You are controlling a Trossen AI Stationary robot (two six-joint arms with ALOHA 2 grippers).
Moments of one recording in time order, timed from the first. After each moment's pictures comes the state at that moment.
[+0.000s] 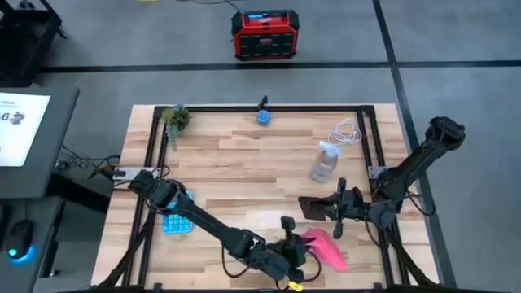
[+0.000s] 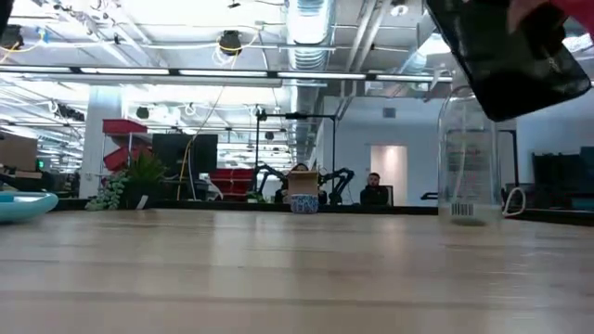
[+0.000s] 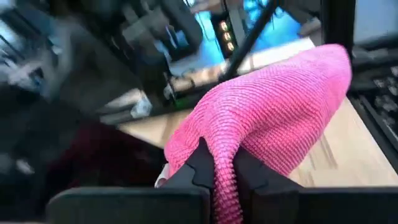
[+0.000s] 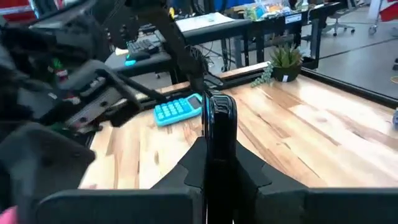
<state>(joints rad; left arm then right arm) -0.51 2.30 1.94 0.02 -0.83 0.12 0.81 1.12 0.46 0.49 1.01 0.37</state>
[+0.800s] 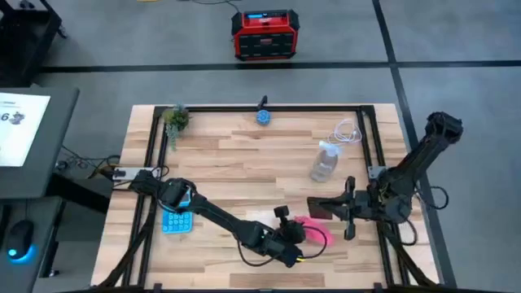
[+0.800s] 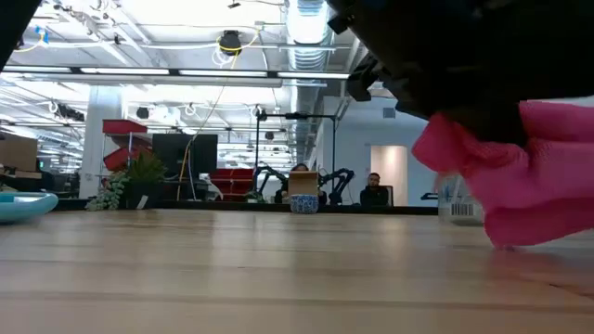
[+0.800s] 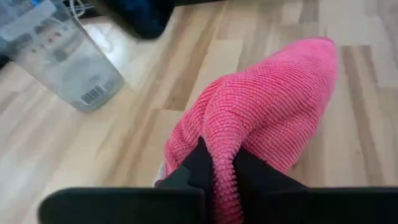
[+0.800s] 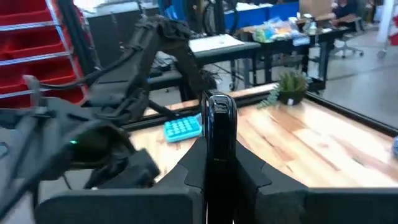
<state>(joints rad) -0.44 2.39 1.94 -0.33 -0.73 -0.32 0.92 1.00 0.46 0.49 1.08 0.21</state>
